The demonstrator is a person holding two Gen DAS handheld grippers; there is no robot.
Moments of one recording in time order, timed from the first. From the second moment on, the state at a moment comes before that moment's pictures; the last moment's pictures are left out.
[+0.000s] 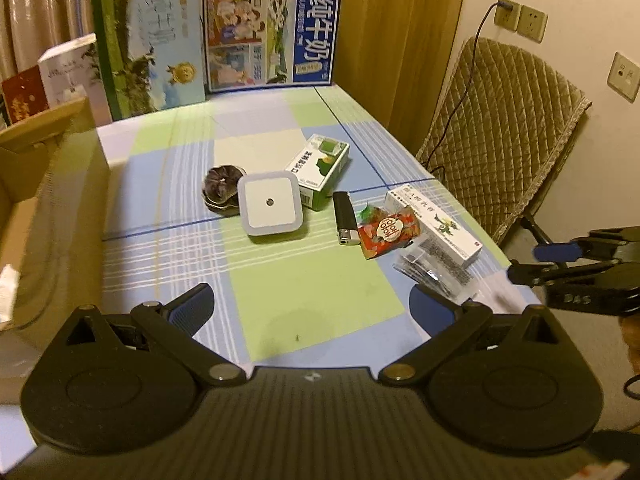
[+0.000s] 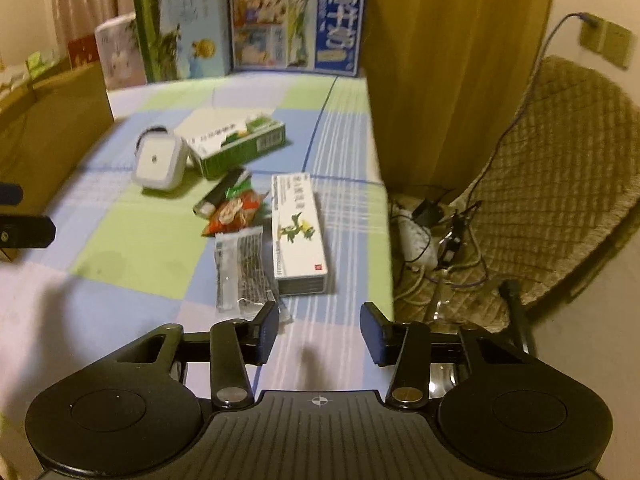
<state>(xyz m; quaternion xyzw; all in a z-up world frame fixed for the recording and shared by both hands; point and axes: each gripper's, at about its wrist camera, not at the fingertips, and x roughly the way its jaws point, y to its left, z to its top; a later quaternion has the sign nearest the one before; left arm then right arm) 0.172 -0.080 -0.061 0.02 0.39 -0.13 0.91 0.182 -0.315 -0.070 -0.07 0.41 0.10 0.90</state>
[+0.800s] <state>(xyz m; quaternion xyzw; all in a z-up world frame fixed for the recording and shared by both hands) 0.224 -0.114 -0.104 0.00 0.41 -0.19 0.89 0.204 -0.318 -0.096 -0.06 0.42 0.11 0.90</state>
